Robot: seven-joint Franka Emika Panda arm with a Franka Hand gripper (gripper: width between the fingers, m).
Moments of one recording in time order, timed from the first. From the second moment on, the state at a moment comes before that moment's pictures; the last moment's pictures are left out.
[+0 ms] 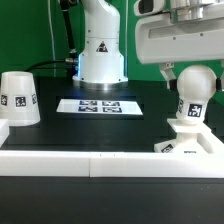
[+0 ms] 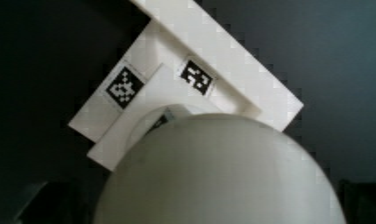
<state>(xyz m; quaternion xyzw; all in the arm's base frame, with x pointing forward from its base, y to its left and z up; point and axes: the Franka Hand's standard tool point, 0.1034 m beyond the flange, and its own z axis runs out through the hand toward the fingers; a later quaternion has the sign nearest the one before) 0.610 0.107 0.116 -0.93 0.36 -0.02 0.10</state>
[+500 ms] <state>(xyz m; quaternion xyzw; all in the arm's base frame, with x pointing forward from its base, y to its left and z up) 0.610 0.107 0.116 -0.98 0.18 -0.04 0.09</state>
